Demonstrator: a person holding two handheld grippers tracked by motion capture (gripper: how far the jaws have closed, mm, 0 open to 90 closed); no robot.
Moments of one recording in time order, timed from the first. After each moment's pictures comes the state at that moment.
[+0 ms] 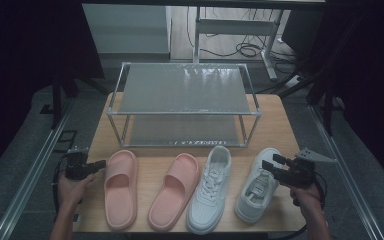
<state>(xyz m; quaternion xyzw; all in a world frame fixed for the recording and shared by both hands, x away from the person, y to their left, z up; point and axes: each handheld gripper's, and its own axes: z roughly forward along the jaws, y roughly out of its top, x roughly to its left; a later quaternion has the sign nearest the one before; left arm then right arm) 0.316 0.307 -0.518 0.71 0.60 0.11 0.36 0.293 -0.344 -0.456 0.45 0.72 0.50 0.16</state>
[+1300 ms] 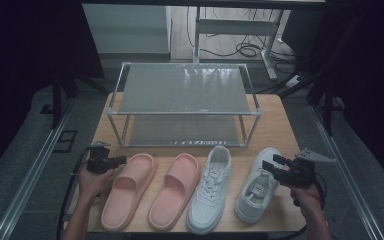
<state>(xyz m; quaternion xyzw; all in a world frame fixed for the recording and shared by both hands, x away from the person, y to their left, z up) 0.335 0.259 -0.512 0.74 0.55 0.08 0.37 0.295 -0.345 -0.459 0.46 0.72 0.49 0.16</state>
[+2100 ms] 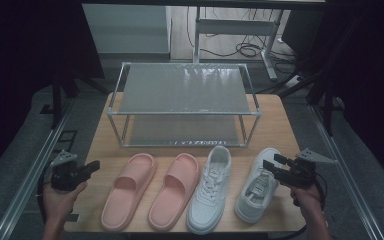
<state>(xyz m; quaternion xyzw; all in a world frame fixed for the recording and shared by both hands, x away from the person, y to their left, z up) 0.252 0.303 -0.463 0.71 0.54 0.18 0.41 0.293 -0.345 -0.458 0.46 0.72 0.49 0.17</state>
